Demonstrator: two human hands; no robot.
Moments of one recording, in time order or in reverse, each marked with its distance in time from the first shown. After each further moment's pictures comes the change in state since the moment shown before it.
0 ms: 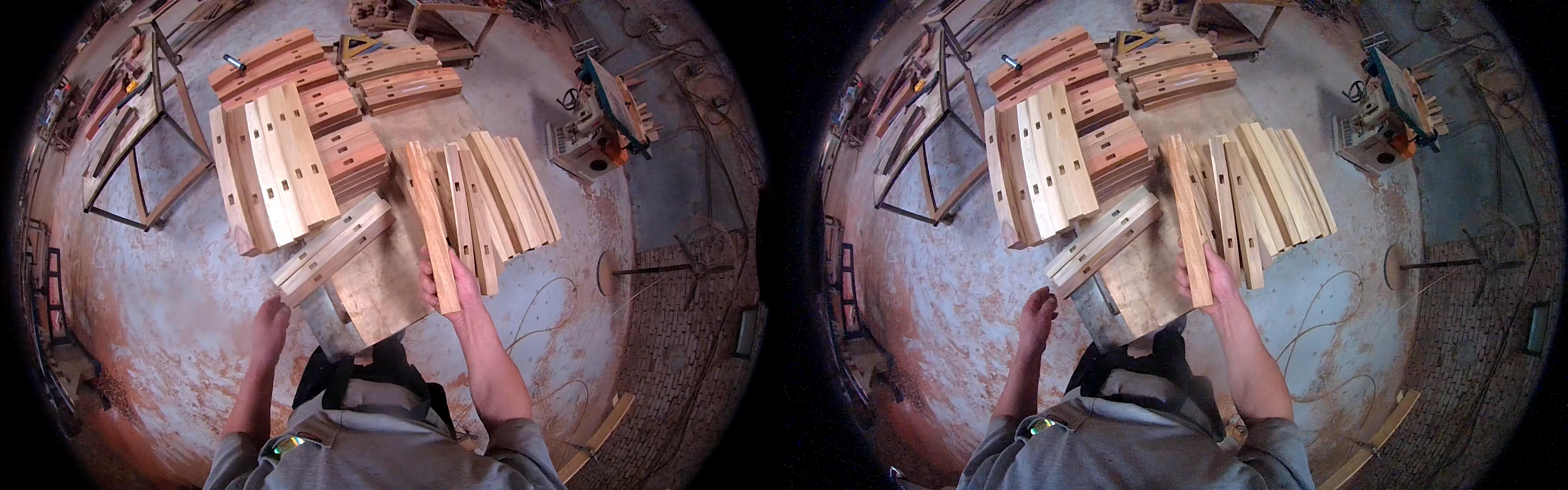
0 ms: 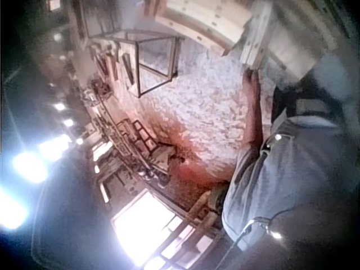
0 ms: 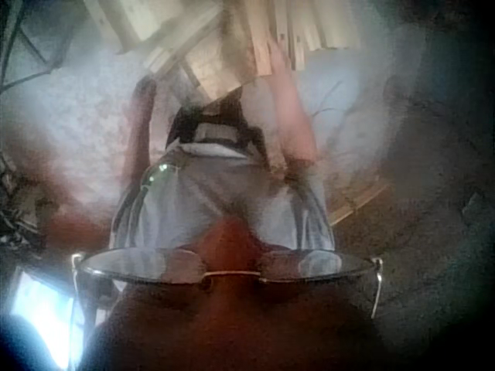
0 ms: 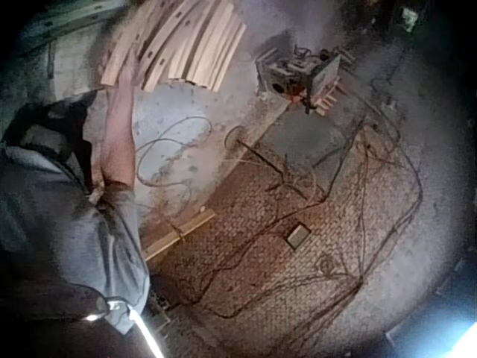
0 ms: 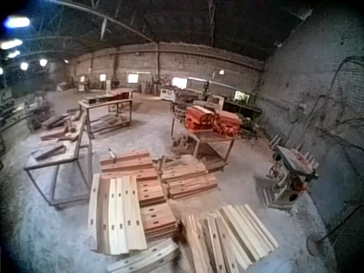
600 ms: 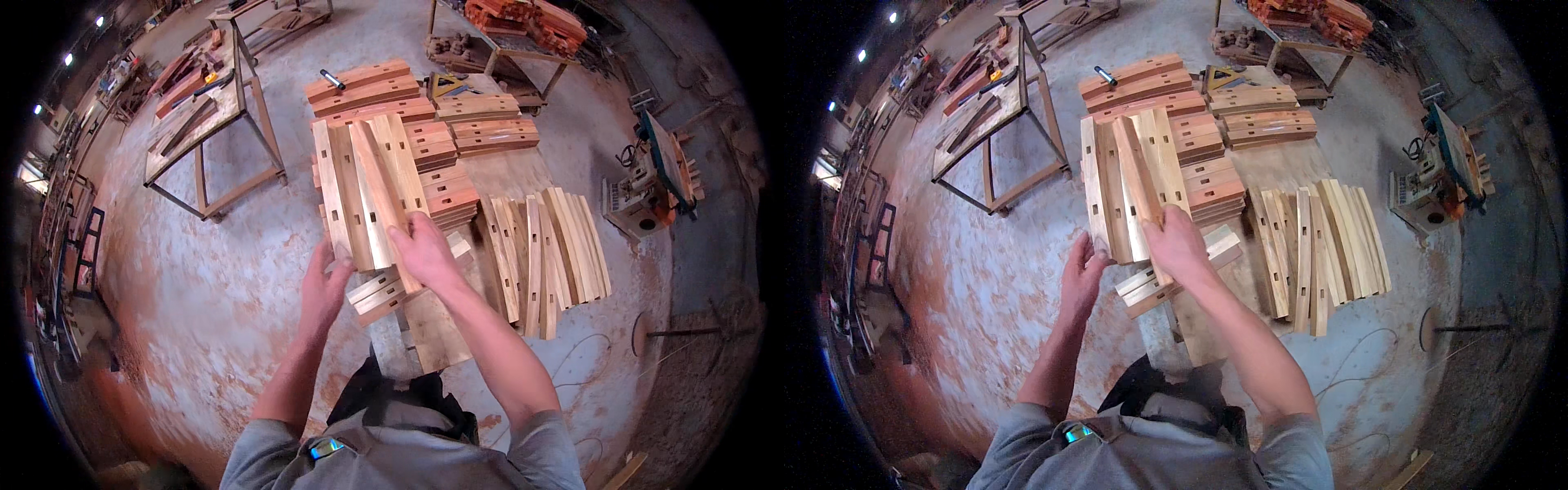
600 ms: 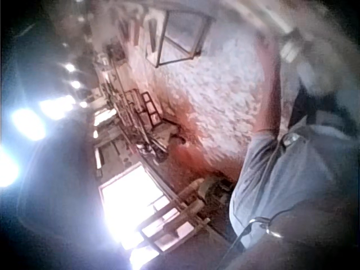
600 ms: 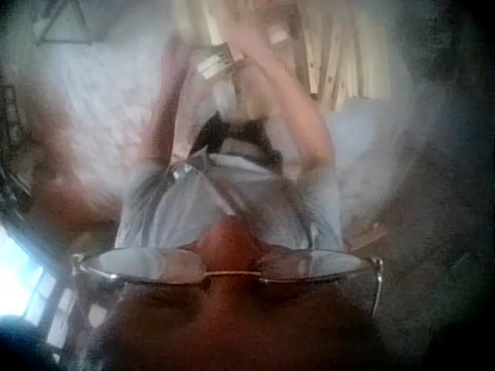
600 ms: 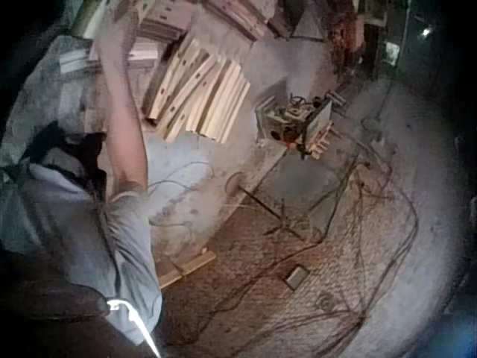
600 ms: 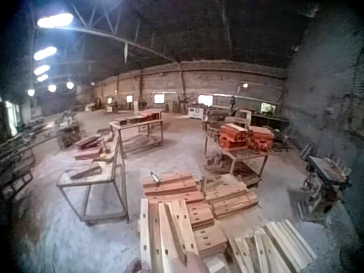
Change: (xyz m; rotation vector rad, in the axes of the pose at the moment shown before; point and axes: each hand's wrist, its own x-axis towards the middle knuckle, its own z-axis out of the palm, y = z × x) left_hand 0.045 0.127 -0.037 -0.243 0.122 0.388; right_hand 0.139 0.064 0.190 -1.685 0.199 -0.487
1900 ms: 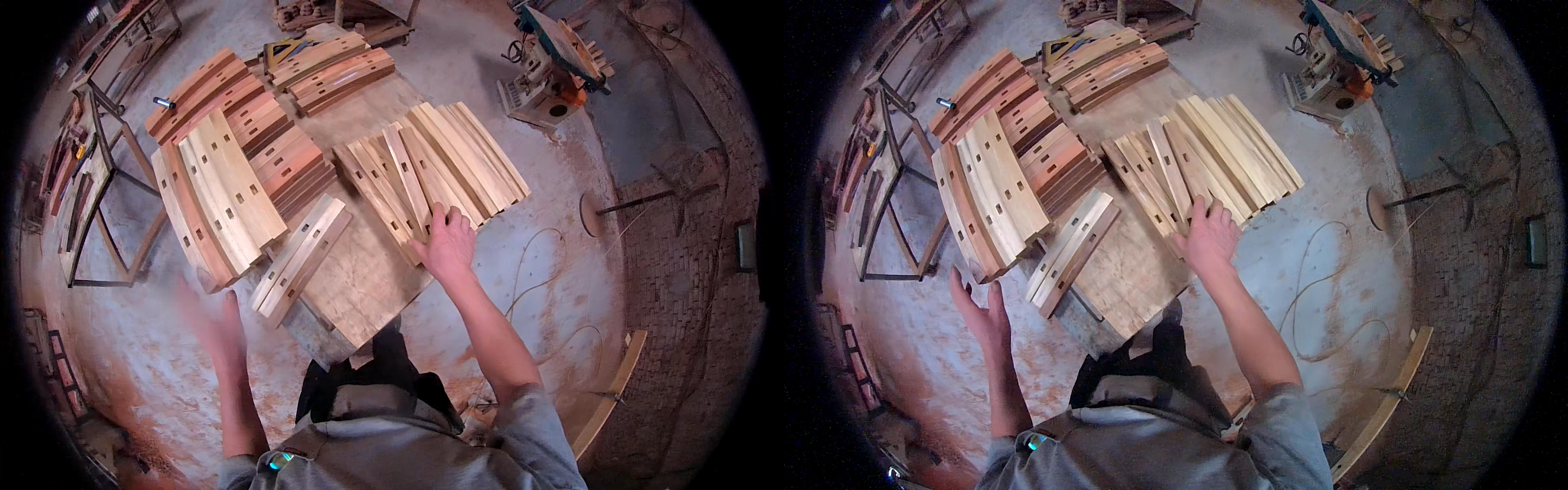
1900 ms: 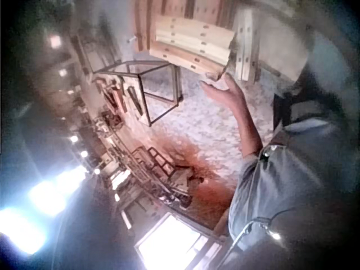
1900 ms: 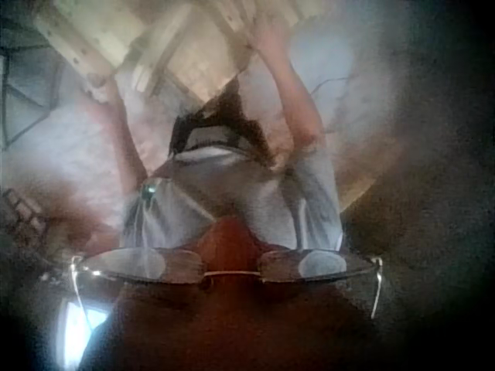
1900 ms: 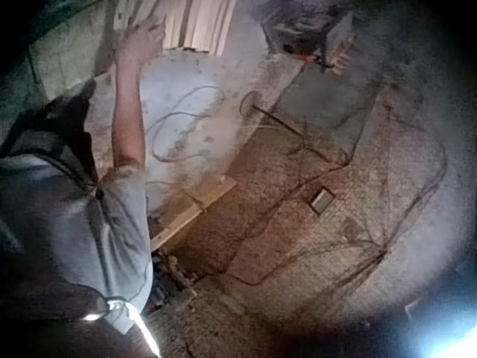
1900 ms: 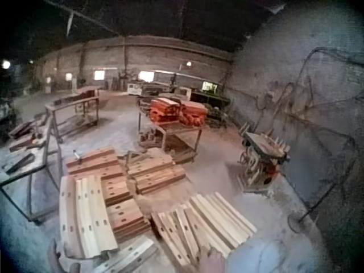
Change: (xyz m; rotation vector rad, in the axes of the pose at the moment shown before) left_hand -0.036 0.024 0.037 0.722 0.231 0.387; right_hand -0.128 0.196 -0.128 -0.740 0.336 0.391
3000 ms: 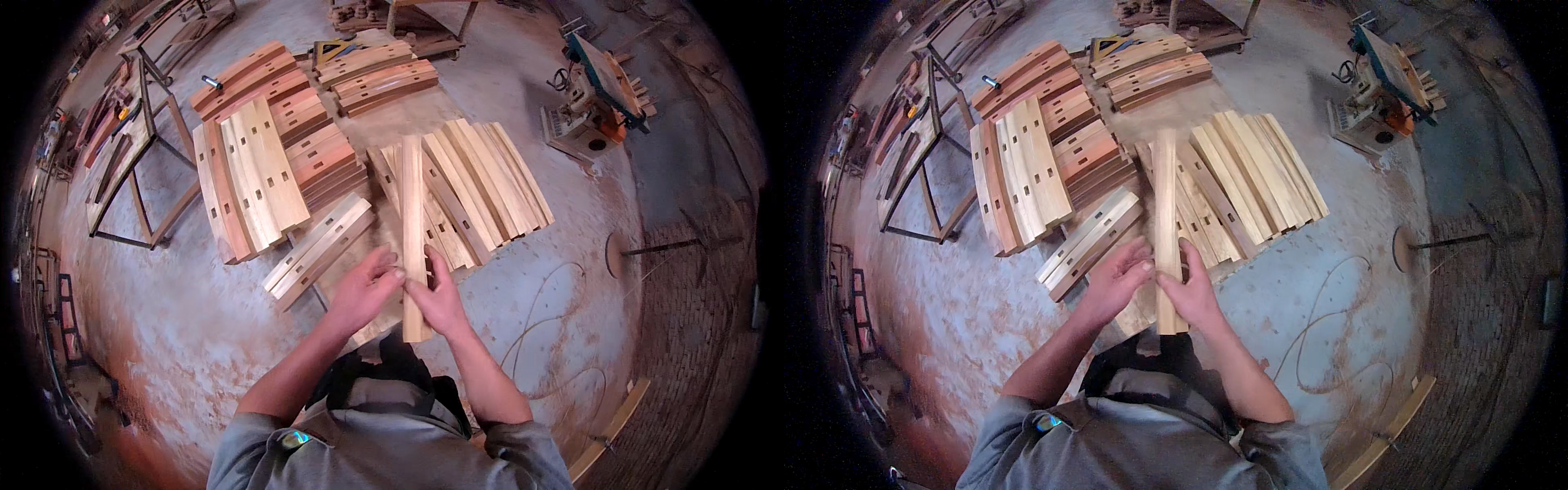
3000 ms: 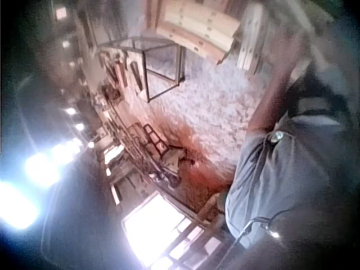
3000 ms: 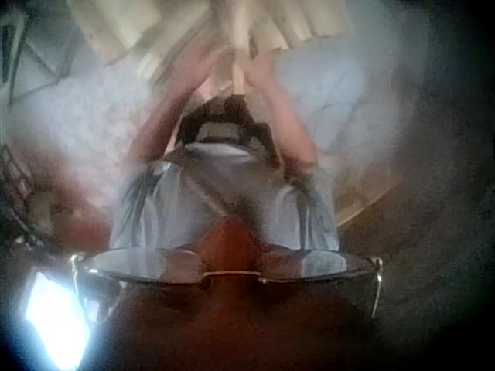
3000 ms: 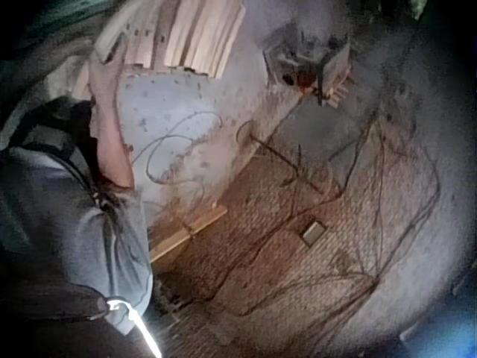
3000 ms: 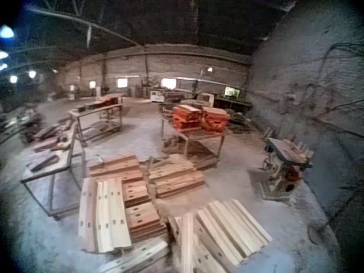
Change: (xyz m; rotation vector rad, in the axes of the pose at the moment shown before) left_hand -0.050 0.145 0.098 -1.021 -0.951 -0.373; right_hand -0.063 -0.018 -0.013 1.270 -0.326 -0.008
